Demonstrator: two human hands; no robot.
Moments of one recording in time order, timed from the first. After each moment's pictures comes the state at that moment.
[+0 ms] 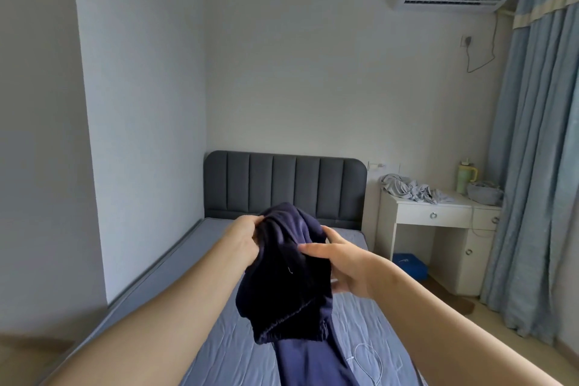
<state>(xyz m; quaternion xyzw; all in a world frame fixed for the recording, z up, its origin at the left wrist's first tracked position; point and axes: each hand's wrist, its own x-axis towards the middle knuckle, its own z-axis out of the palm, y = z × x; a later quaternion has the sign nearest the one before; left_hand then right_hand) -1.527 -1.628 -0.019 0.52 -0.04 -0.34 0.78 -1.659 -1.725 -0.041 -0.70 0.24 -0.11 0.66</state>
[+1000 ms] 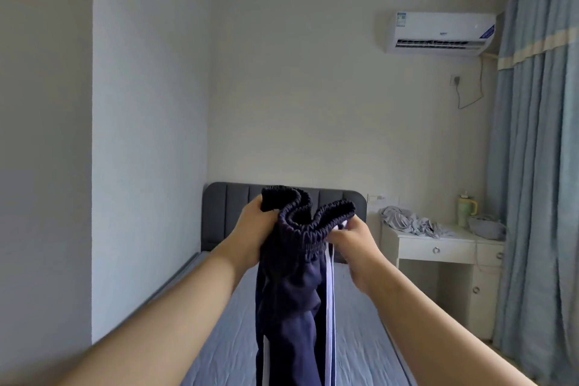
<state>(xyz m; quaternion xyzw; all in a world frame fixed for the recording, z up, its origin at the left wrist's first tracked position) -1.528 -1.633 0.038 0.52 -0.38 -0.21 0.73 -1.654 -1.734 0.022 -0.71 0.12 -0.40 0.57</state>
